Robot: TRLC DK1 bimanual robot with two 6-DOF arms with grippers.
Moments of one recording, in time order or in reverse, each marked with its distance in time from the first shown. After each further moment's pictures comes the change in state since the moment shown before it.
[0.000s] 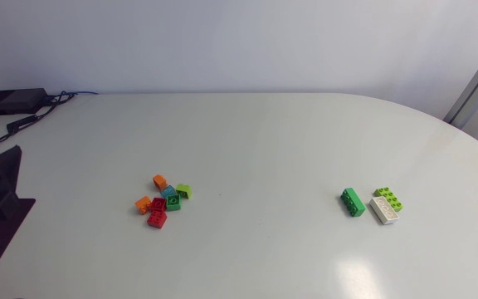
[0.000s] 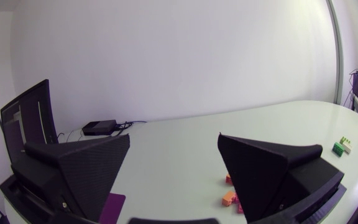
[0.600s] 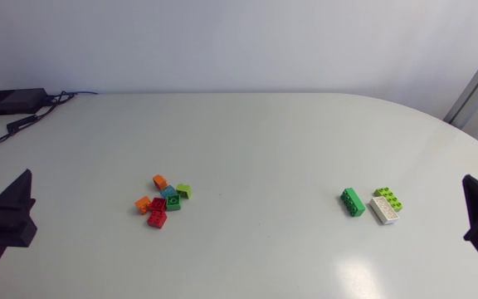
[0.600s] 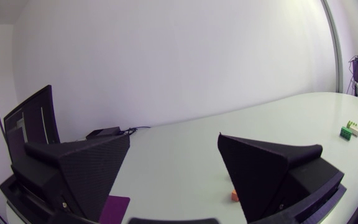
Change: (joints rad) left arm 0.021 -0.202 -0.185 0.059 0.019 0.094; right arm -0.011 -0.049 -0.170 0.162 -0.025 -0.046
